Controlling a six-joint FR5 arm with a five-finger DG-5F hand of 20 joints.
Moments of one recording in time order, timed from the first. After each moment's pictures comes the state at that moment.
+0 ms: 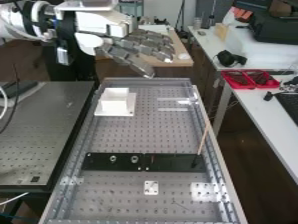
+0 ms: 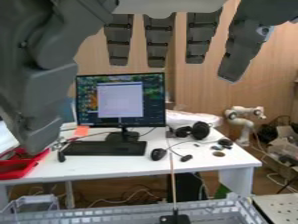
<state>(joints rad) 1.48 -1.61 -1.76 -3.00 -1.58 -0.75</state>
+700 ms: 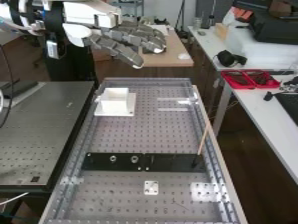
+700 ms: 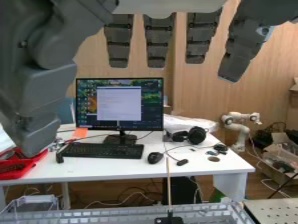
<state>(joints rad) 1.49 -1.54 -1.80 -3.01 -1.55 -0.78</state>
